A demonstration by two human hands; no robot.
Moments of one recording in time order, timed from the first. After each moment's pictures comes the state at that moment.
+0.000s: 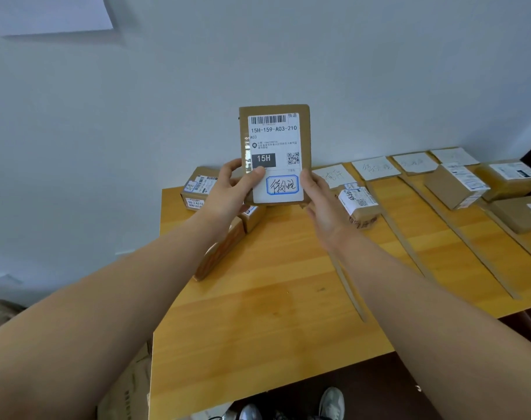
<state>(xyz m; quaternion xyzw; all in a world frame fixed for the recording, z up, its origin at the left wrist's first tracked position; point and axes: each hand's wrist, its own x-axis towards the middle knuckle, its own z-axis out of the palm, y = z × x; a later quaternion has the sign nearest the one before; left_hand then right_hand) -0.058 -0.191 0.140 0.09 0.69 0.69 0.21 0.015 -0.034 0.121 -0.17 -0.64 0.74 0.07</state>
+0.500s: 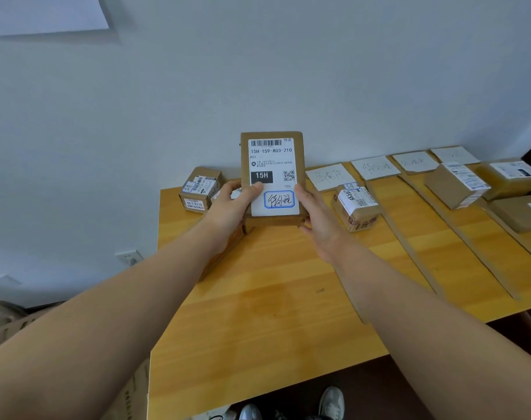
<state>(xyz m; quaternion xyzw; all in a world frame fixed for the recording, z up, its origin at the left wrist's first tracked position) -0.056 -0.188 0.122 0.04 0.70 0.67 0.24 0.017 -0.031 0.108 -0.20 -0.65 0.73 0.04</state>
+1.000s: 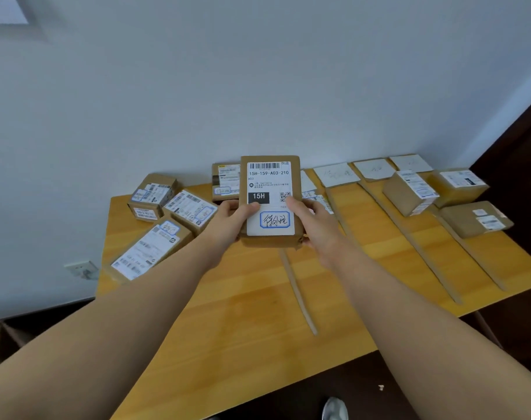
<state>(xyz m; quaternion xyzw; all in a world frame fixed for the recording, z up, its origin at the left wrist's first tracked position) -0.032 -0.092 0.109 0.04 0.72 0.63 0.29 0.041 0.071 0.108 -0.28 -0.66 0.70 0.04</state>
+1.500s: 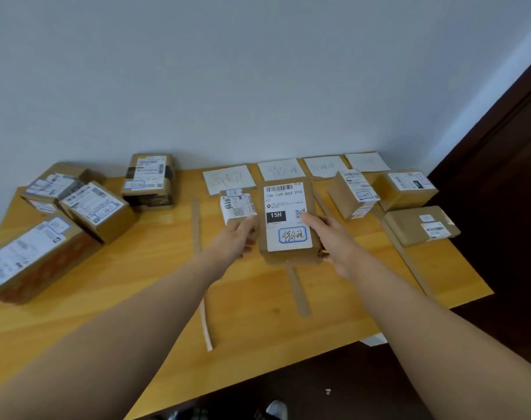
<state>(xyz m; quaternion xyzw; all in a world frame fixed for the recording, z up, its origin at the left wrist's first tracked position) 0.038 0.121 0.071 0.03 0.77 0.56 0.32 0.115 0.307 0.081 -0.34 -0.68 0.65 -0.03</state>
